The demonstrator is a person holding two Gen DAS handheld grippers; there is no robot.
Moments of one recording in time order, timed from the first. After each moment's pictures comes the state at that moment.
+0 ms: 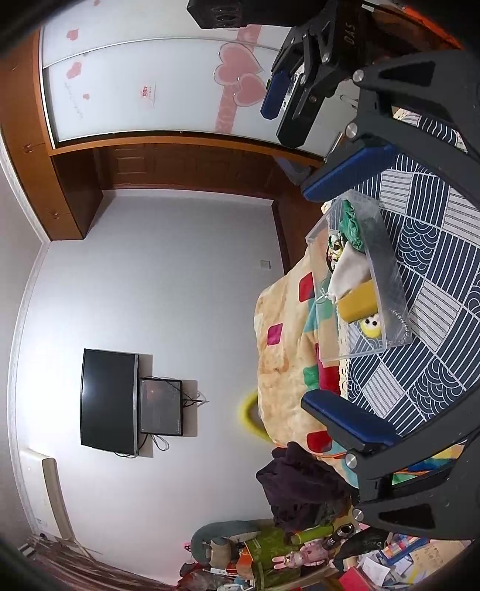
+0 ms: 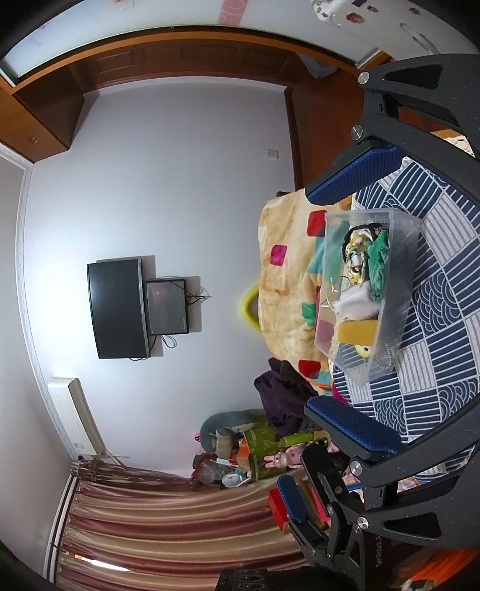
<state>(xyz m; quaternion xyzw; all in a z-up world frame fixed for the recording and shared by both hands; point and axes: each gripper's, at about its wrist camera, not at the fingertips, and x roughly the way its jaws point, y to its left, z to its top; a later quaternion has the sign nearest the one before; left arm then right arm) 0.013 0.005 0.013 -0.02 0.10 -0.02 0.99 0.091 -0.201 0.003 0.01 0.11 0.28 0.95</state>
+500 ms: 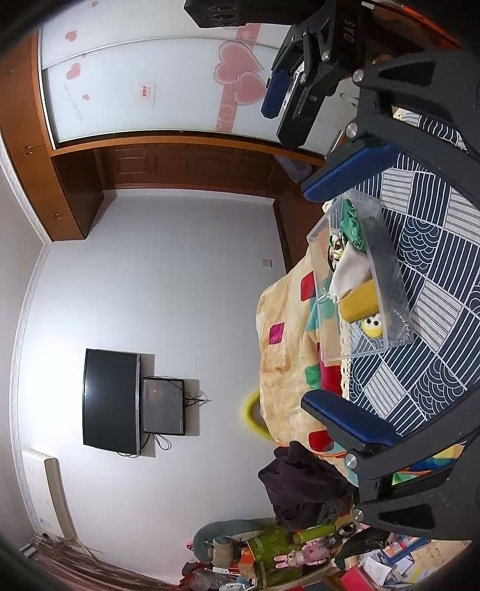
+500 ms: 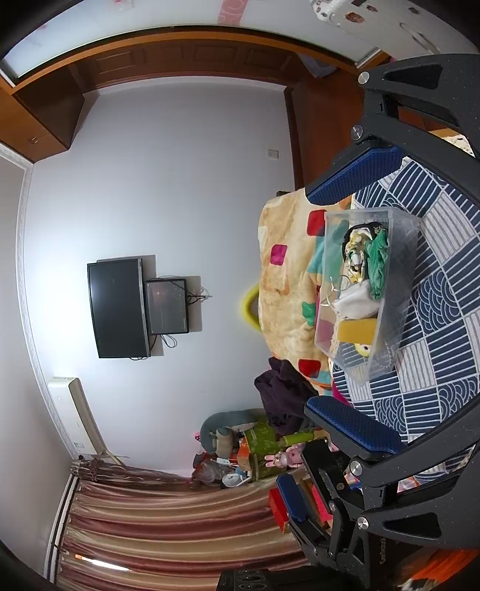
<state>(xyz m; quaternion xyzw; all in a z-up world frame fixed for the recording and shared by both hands) 0.013 0.003 0.014 -0.02 0.10 -0.02 0.99 0.092 -0.202 0.004 0.01 0.11 0.29 0.95</state>
